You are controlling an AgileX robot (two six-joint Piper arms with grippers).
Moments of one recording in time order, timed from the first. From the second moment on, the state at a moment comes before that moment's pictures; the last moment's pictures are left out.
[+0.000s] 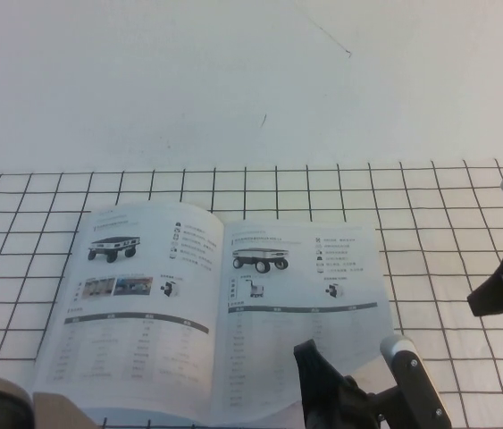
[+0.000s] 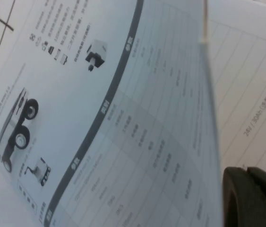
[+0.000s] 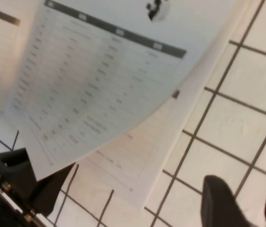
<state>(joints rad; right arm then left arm) -0.03 1.65 -0.98 0.77 1.02 -0.83 -1.27 1.98 -1.02 1.37 0.74 -1.27</state>
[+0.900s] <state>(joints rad) 0.12 1.94 -0.74 1.46 0.87 -1.41 -1.26 1.98 -1.02 1.37 0.69 -1.29</state>
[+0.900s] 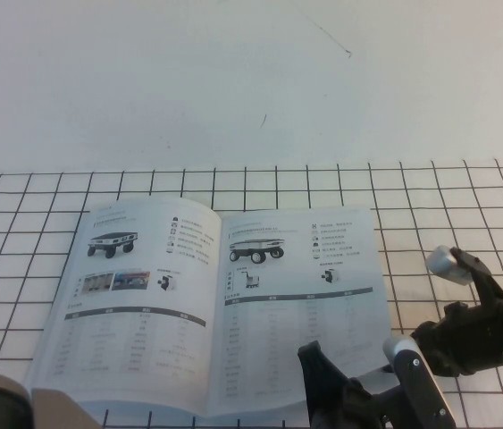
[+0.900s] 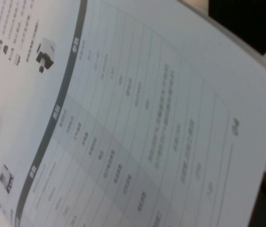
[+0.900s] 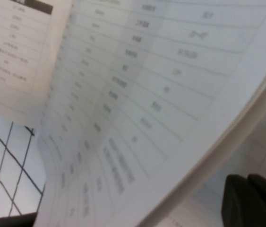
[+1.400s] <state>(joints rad) 0.12 1.99 -0.74 1.49 0.88 -1.45 -1.26 1.98 -1.02 1.40 0.75 -1.28</state>
